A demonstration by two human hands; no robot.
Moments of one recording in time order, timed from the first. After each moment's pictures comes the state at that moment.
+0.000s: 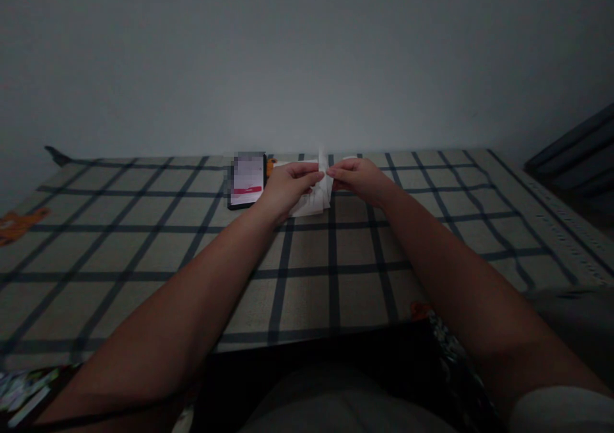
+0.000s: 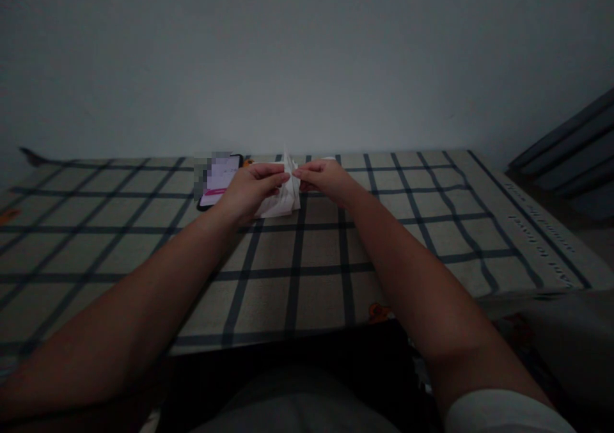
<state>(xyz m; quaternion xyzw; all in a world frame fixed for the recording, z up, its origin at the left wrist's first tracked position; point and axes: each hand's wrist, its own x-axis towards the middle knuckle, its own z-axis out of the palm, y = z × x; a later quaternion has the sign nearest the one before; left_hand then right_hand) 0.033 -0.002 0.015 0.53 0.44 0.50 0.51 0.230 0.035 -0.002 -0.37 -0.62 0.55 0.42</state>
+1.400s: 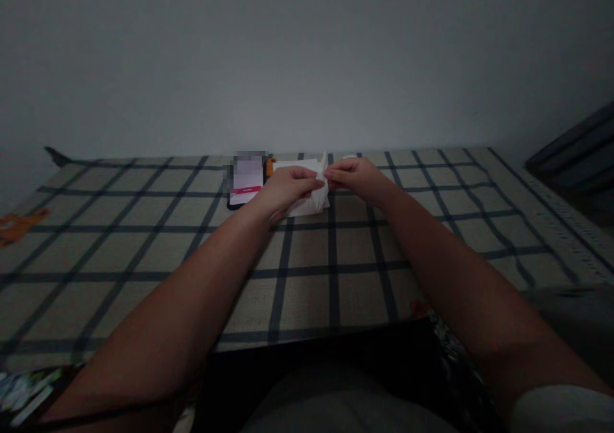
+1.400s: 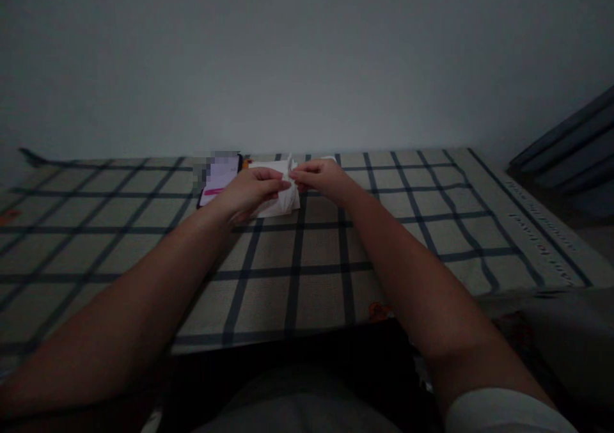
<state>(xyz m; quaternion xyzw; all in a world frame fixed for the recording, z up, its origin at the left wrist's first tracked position) 0.027 -0.001 0.020 0.53 0.48 0.42 0.56 0.229 0.027 0.007 -0.37 -0.66 0.51 0.41</state>
